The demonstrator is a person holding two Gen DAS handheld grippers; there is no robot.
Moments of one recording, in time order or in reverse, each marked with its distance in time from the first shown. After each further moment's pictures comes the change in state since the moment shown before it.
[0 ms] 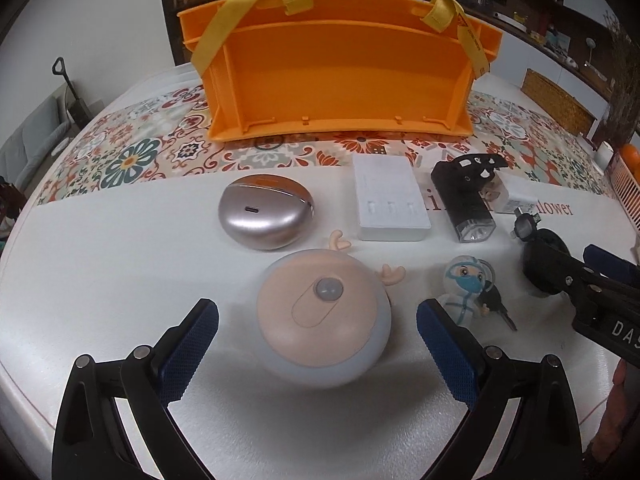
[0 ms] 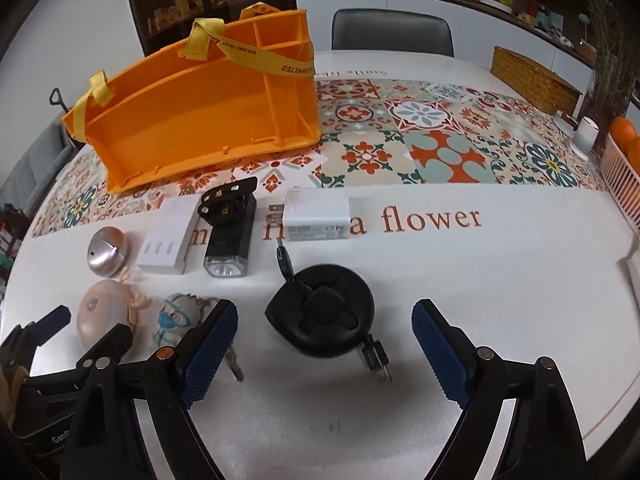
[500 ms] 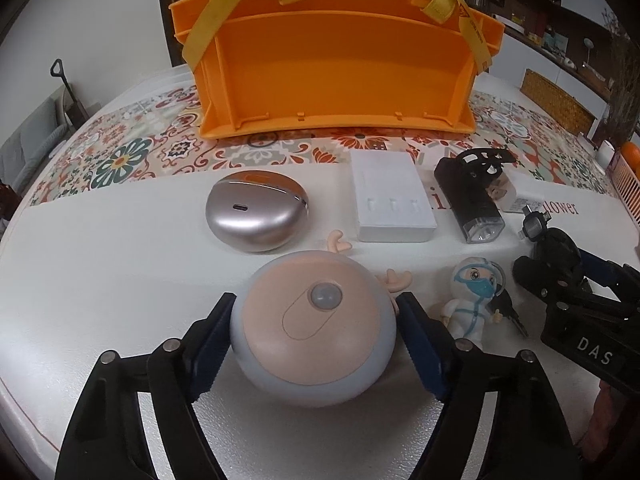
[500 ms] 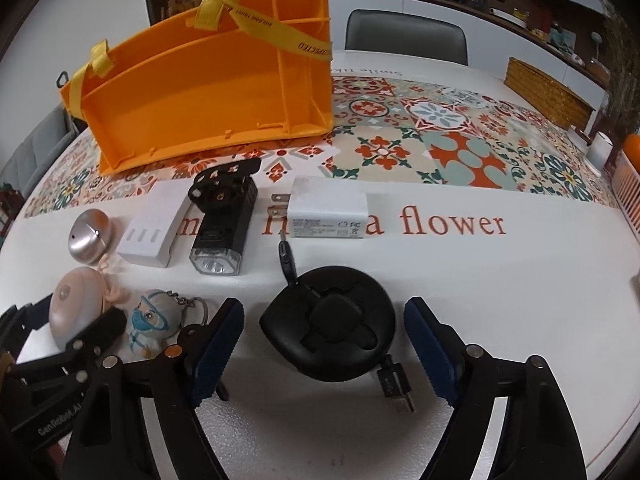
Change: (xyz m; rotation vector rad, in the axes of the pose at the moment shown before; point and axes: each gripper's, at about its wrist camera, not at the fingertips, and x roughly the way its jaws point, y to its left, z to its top) left arm 0.012 -0.001 -0.003 0.001 -0.024 -0.003; right arm 0.028 0.011 -0.005 -0.065 -0.005 -0.024
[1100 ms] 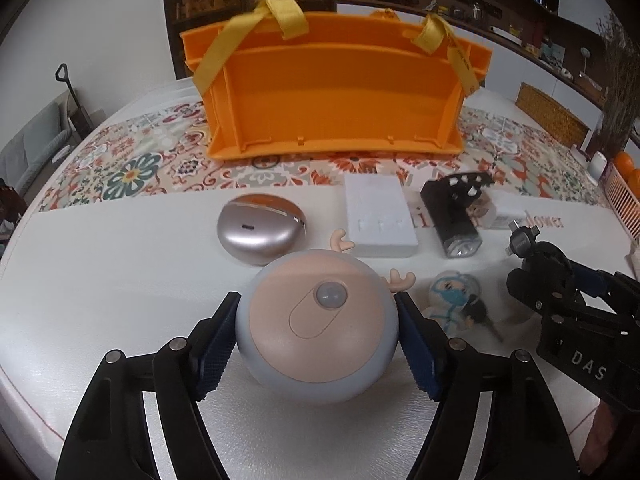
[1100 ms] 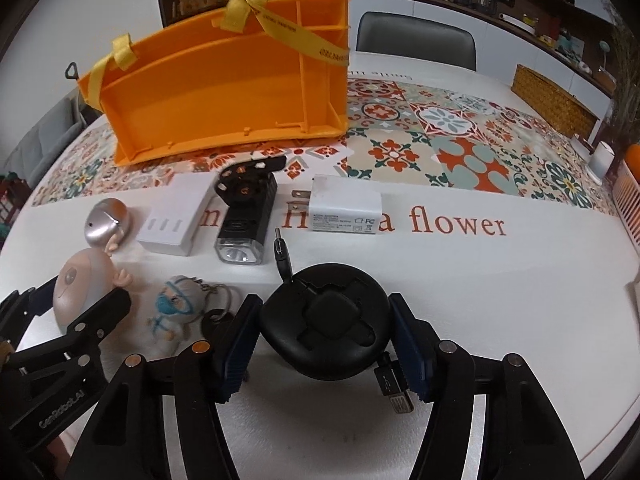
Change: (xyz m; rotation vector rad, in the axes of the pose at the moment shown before) left arm -0.028 -0.003 0.006 -0.014 -0.043 -0.006; right arm -0.023 0.009 0.003 -0.026 0.003 0.023
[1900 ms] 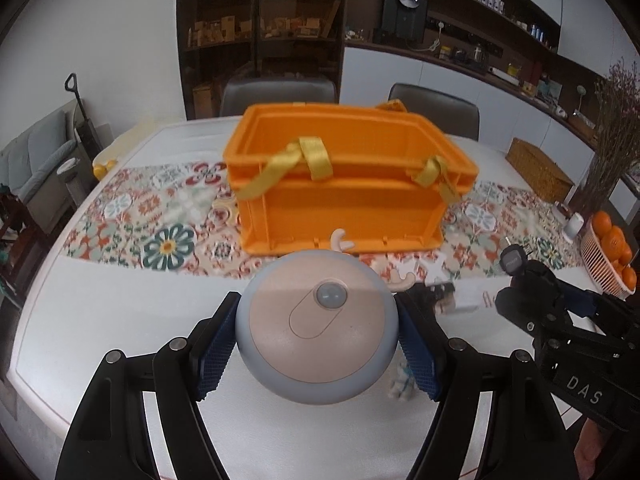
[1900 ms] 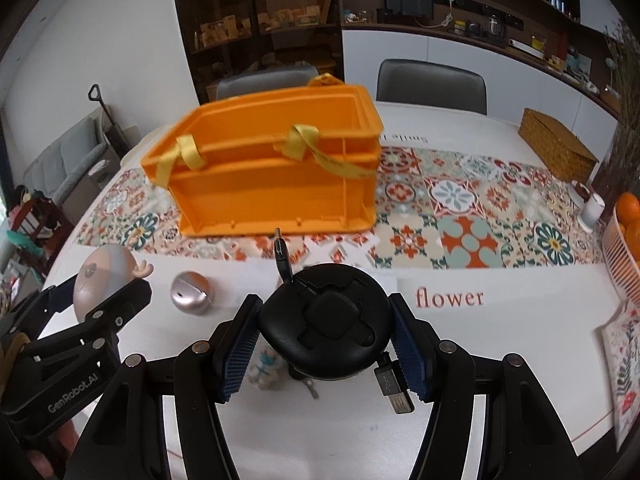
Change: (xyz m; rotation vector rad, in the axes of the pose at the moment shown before) left arm -0.082 0.029 0.082 -0.035 -0.085 -0.032; right arm -0.090 0.025 0.069 -0.005 -0.075 0.071
